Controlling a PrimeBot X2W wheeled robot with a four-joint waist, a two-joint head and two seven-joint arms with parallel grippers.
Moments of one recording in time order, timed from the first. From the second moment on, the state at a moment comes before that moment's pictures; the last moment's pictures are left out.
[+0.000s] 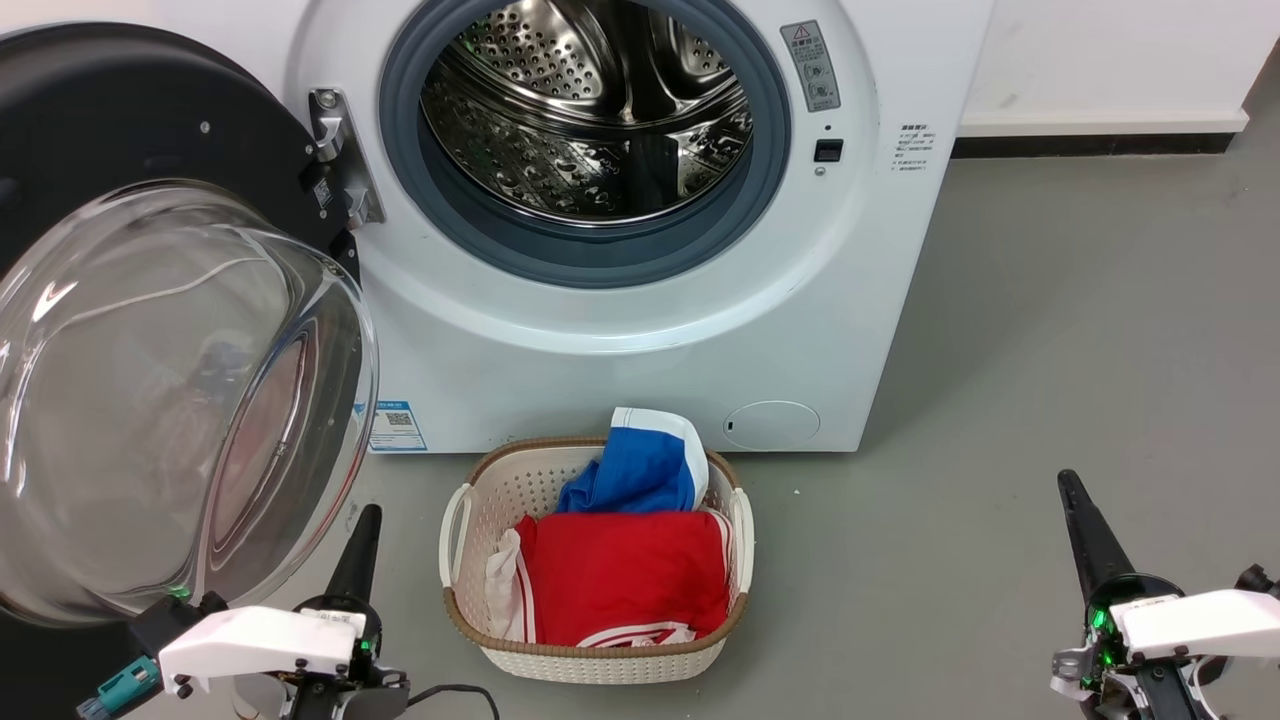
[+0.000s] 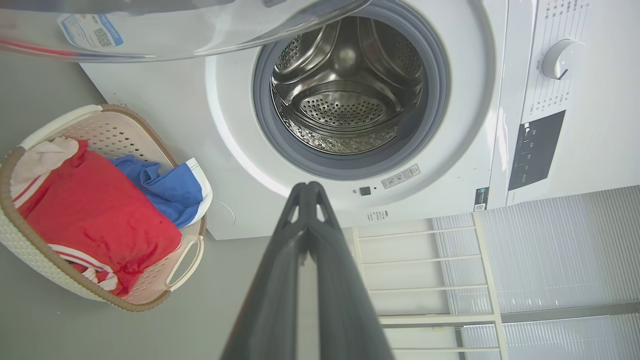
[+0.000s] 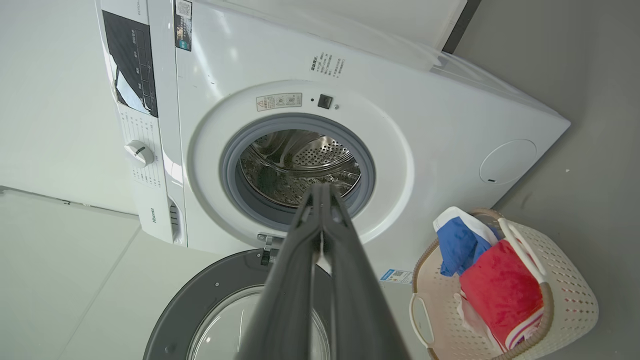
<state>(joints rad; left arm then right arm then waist) -0.07 0.10 0.01 0.24 -1.38 -0.06 0.04 -0.06 -0.07 -0.09 0.22 1.32 0.13 0.07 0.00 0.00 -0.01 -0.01</state>
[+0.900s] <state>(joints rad) -0.09 0.07 0.08 0.24 -1.55 -0.11 0.09 -0.09 -0.06 -0.11 0.24 1.53 0.13 0.10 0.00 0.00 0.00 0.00</state>
